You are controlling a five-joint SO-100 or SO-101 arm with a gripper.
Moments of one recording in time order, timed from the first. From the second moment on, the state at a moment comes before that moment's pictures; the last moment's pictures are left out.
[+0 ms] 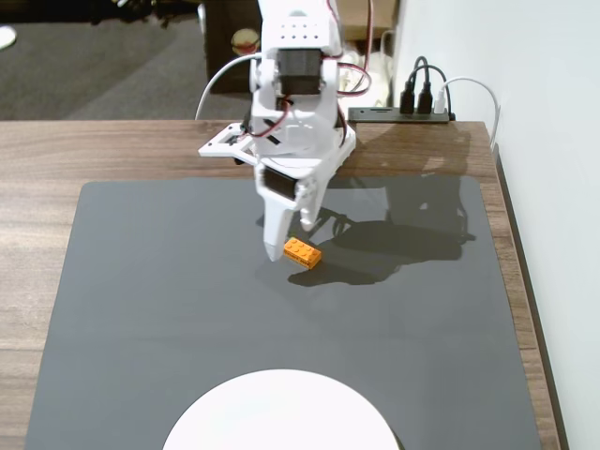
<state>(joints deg) -0.2 123.2 139.6 68.6 35.2</state>
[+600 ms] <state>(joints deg) -1.2 119.6 139.6 67.4 34.5</state>
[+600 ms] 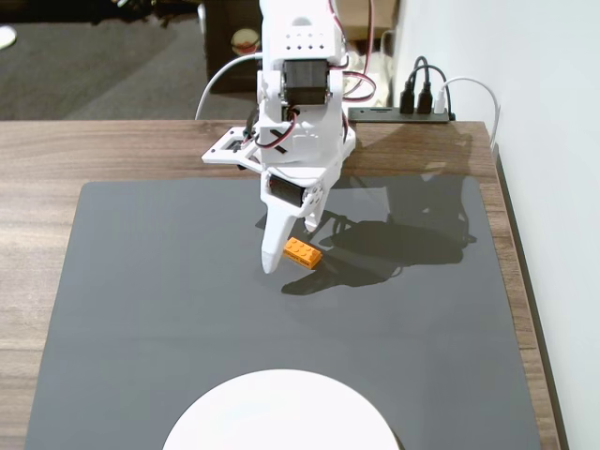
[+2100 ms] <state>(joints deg) -0.5 114.2 140.0 61.9 32.6</state>
